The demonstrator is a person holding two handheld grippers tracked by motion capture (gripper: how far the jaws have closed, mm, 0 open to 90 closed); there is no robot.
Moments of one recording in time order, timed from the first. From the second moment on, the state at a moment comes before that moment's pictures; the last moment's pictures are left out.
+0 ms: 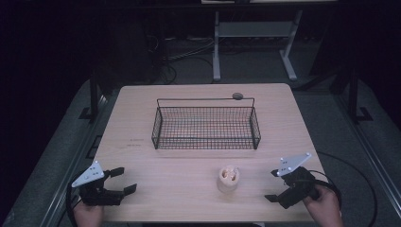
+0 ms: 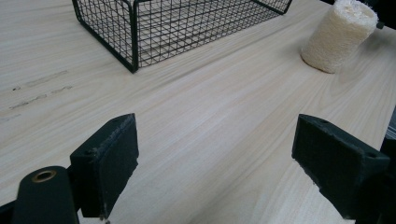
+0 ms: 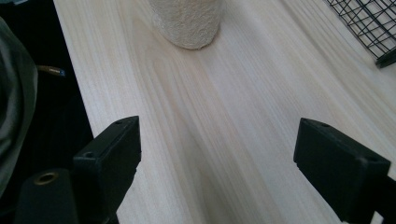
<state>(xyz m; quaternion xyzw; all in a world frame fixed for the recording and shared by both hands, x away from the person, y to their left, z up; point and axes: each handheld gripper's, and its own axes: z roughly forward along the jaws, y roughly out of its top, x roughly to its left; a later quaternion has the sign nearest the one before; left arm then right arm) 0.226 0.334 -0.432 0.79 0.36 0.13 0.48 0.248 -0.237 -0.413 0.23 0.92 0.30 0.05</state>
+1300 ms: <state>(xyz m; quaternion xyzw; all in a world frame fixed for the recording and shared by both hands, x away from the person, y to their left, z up) 0.228 0.341 -0.432 0.78 0.37 0.13 0.49 0.263 -0.188 -0.394 0.19 0.94 0.27 0.03</state>
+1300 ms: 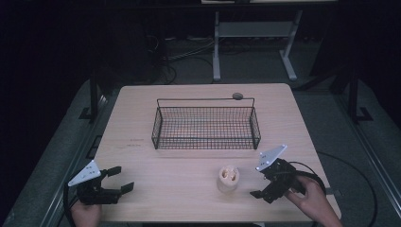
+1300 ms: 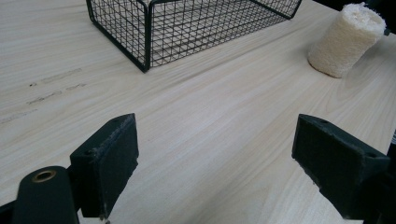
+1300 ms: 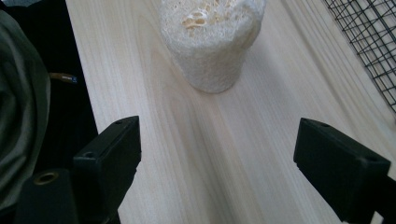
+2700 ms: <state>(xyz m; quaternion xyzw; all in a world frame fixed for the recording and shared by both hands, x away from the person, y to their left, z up) 0.228 0.343 -0.432 0.78 0.37 0.13 0.49 0.284 -0.135 -0.383 0.13 0.97 0.22 0.02</state>
